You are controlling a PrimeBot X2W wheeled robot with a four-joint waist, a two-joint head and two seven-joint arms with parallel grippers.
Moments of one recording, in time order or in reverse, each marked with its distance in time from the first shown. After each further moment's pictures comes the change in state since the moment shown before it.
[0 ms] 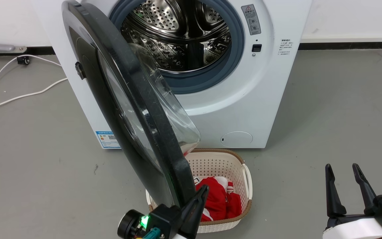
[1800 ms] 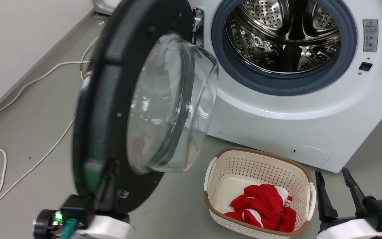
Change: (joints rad) left arm 0.020 0.149 0.246 -0.062 -0.051 0.225 -0.086; right arm 0.018 0.000 0.036 0.000 -0.006 0.000 0.044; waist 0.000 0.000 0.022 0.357
